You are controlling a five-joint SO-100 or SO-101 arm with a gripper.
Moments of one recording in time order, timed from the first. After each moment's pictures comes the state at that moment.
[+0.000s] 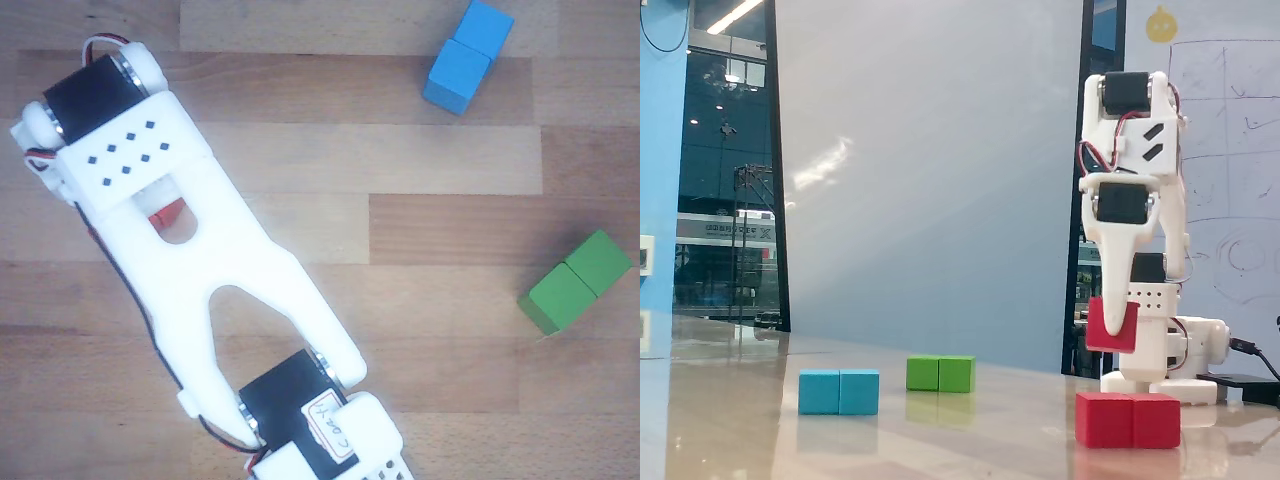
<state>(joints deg) -36.7 91.9 94.7 79.2 -10.9</state>
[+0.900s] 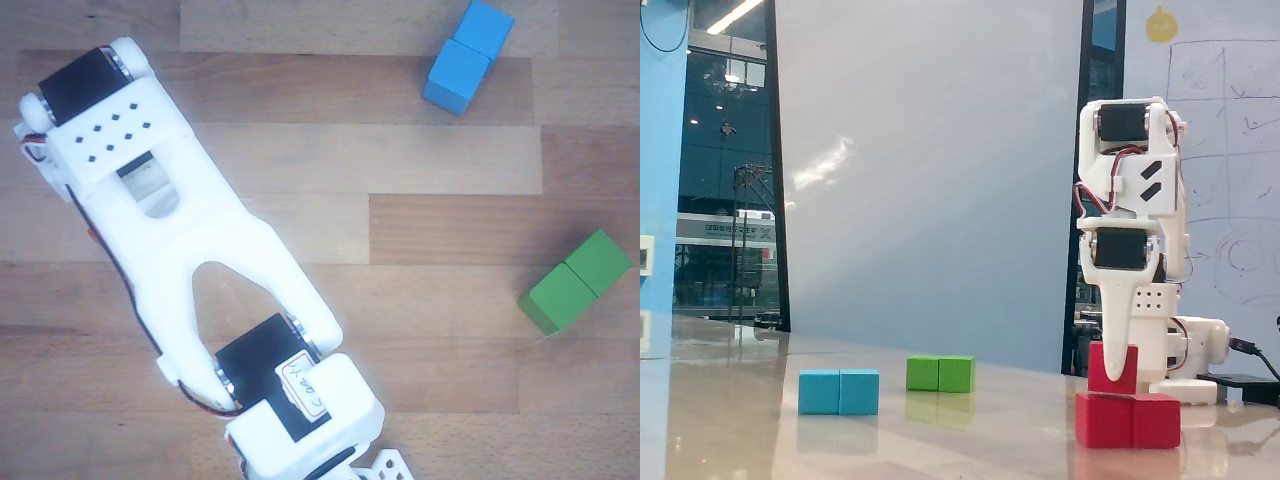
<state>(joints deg) -36.7 84.6 94.7 79.2 -10.9</state>
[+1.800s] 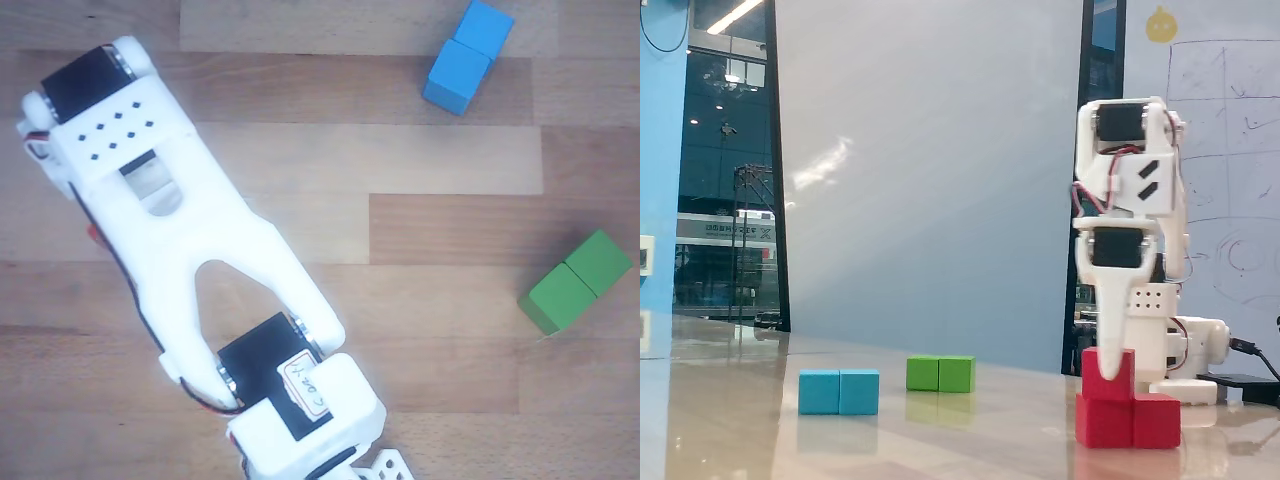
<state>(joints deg) -34.9 84.6 94.7 79.2 -10.9</state>
